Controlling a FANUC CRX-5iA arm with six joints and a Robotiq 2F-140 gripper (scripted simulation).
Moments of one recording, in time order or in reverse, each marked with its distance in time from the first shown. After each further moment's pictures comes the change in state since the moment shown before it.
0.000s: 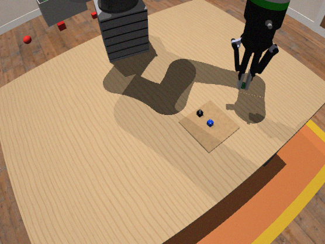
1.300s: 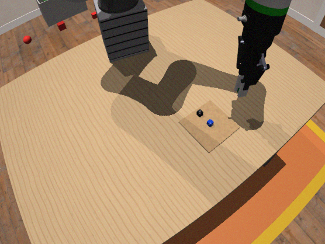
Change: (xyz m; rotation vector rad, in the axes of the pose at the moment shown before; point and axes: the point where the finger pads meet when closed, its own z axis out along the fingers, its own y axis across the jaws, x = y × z) arm -0.027 -0.010 -0.001 0.000 0.002 1.217
